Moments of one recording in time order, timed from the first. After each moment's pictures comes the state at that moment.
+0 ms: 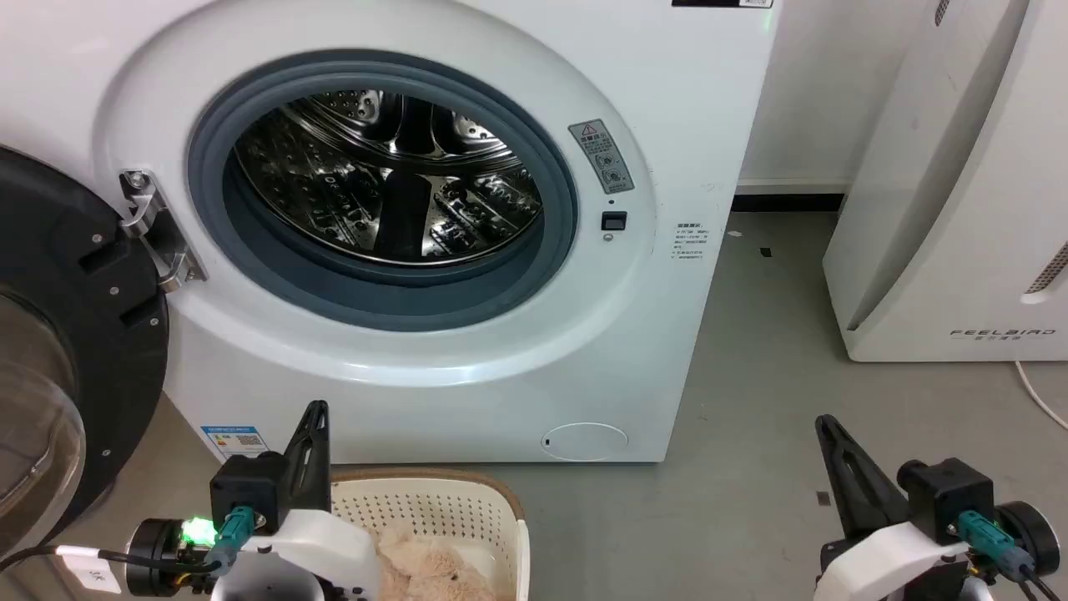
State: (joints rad) left arm -0.01 0.05 0.00 0.00 0.00 0.00 0.00; right arm 0.01 -0.05 0.00 0.00 0.01 0.13 0.00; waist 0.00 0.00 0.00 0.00
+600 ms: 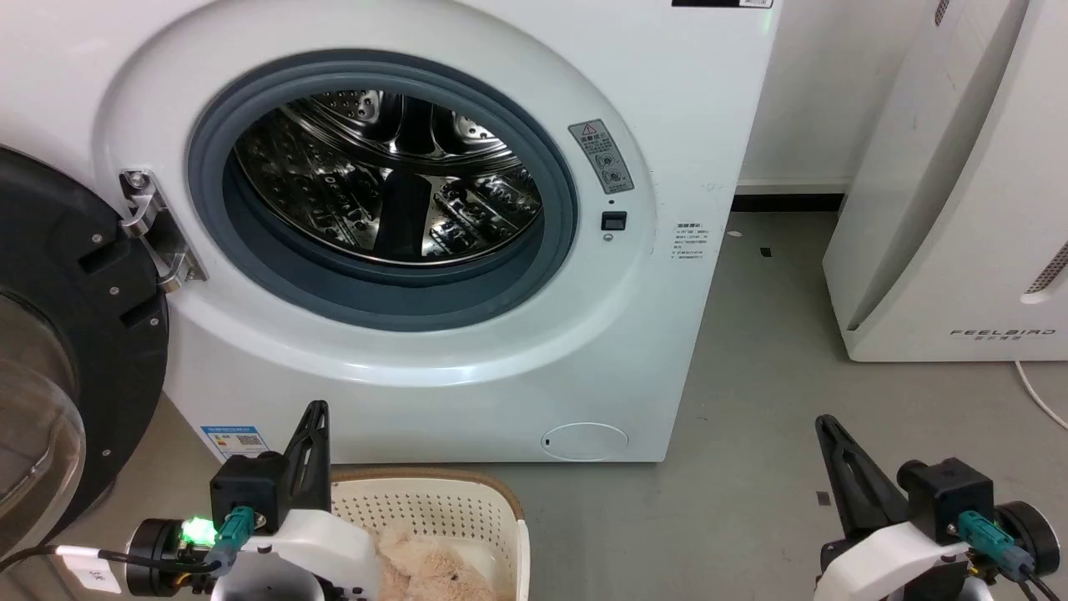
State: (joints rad) left arm -0.01 0.05 0.00 0.00 0.00 0.00 0.00; right arm 0.01 -0.05 0.00 0.00 0.01 0.13 0.00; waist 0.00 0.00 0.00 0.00
